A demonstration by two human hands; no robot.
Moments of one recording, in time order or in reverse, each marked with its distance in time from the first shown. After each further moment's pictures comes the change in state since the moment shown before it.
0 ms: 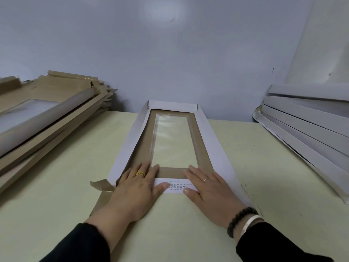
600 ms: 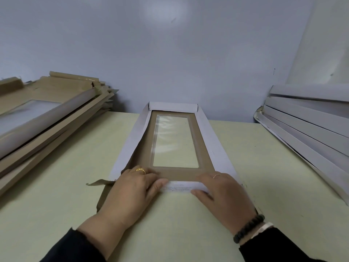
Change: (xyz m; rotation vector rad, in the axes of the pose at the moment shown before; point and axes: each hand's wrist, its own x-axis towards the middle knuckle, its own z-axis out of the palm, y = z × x) left_hand -0.021 0.002 -0.024 -0.261 0.287 0.210; right_hand -0.020 -0.007 -0.019 -0.028 0.475 -0.063
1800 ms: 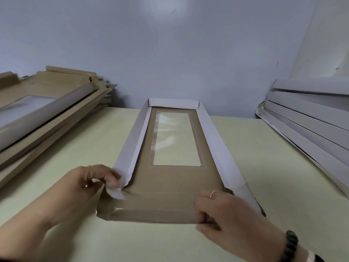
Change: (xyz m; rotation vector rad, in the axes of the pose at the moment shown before) left_hand -0.030 -0.076 -0.039 -0.517 -0.057 -0.170; right_hand -0.016 -0.017 -0.038 0.157 -0.457 -0.202
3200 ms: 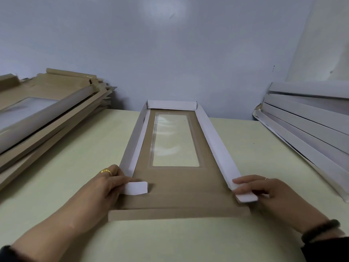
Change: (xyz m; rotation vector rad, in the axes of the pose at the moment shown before) left_hand -0.001 0.016 0.028 0.267 -0.048 0.141; right_hand -0.035 0.079 -0.018 0.588 0.224 0.466
